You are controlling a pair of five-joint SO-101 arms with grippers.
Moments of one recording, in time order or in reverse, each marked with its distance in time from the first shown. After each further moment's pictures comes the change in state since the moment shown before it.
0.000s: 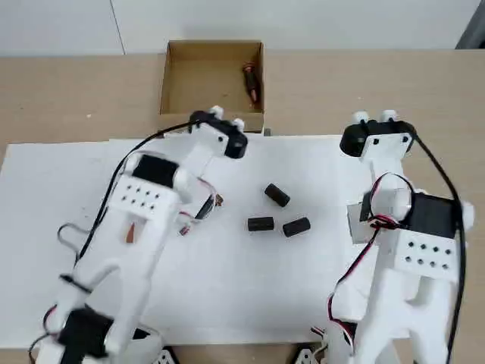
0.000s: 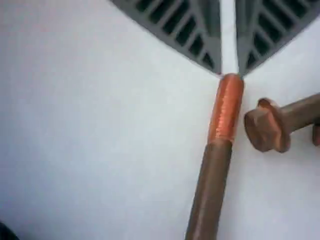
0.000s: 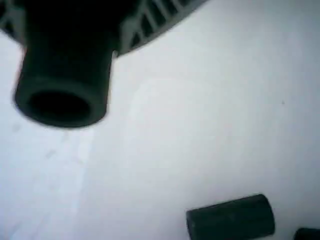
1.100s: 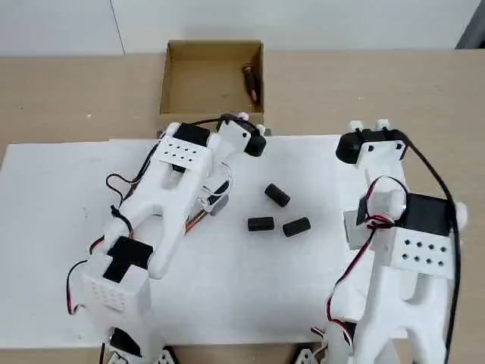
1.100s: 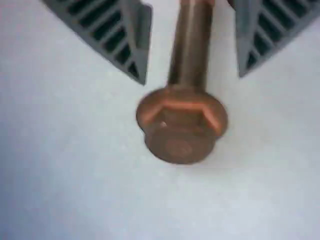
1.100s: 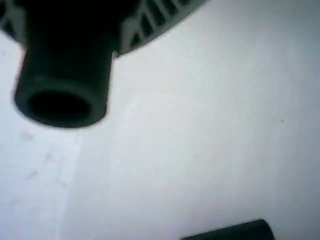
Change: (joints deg) left arm 0.4 31.3 -21.0 1.2 -7.6; right arm 0.0 -0.2 4.2 -0.4 0.0
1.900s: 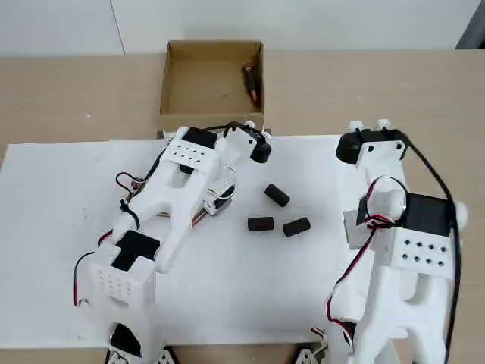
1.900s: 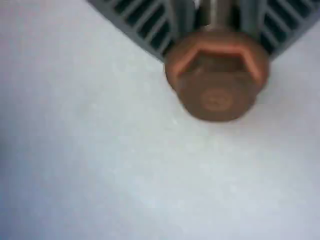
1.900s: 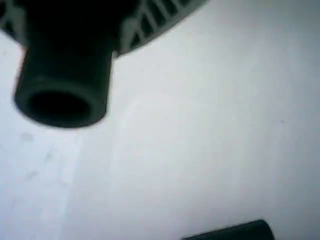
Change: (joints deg) left arm 0.9 4.2 -2.3 0.1 1.0; right arm 0.0 0.0 0.0 0.0 0.0
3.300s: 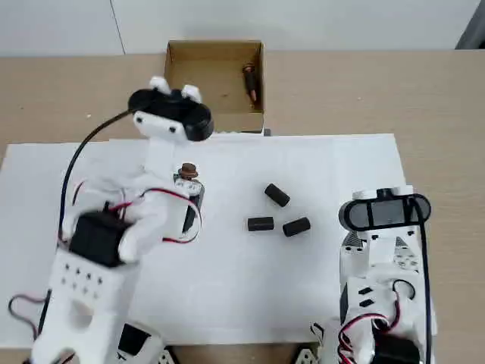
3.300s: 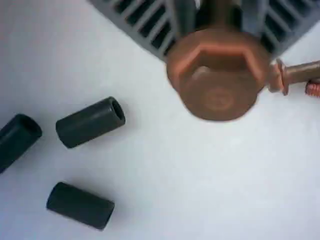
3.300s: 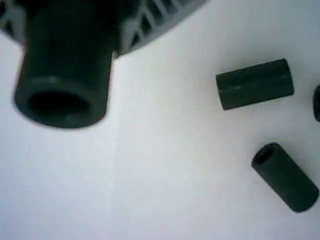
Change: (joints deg) left arm 1.4 -68.1 26.6 -2.4 24.5; right arm -0.1 -59.4 35.6 -16.7 -6.1
